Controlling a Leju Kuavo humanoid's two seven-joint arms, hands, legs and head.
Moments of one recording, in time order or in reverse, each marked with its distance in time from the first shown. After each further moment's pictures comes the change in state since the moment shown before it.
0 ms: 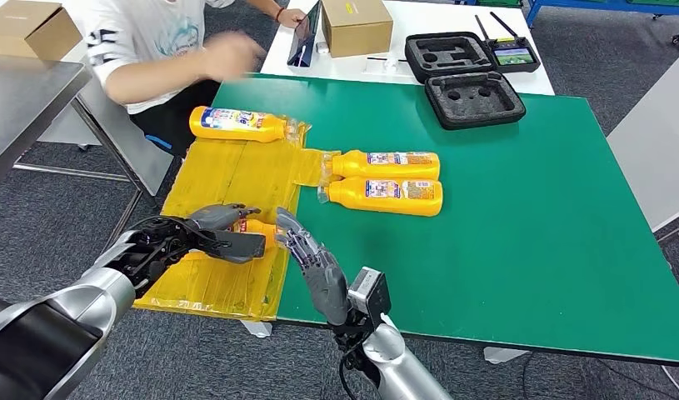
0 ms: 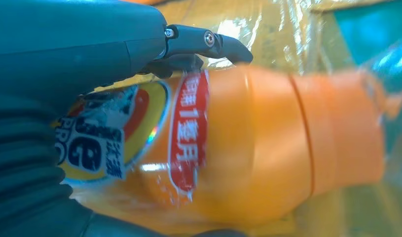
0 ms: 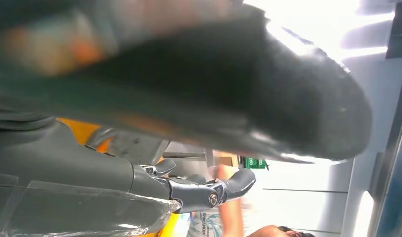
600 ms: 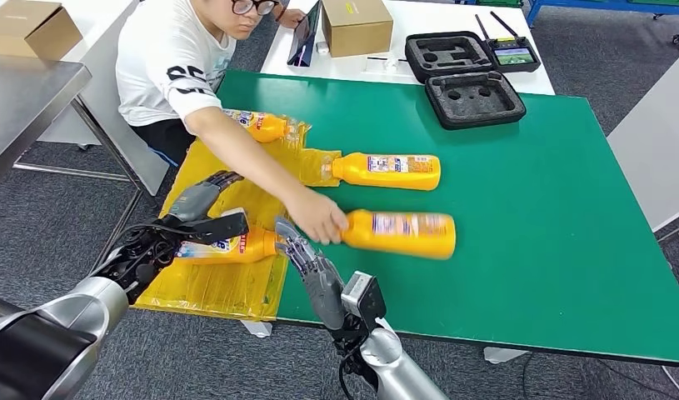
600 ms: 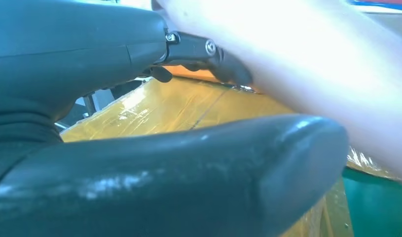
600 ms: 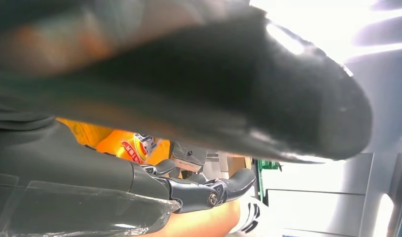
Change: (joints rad) left arm 0.050 0.022 0.148 0.000 0.135 0.417 -0.106; right arm 0.003 0.002 0.008 0.040 0.017 -0.012 0.000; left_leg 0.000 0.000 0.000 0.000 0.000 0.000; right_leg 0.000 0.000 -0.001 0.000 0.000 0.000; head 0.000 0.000
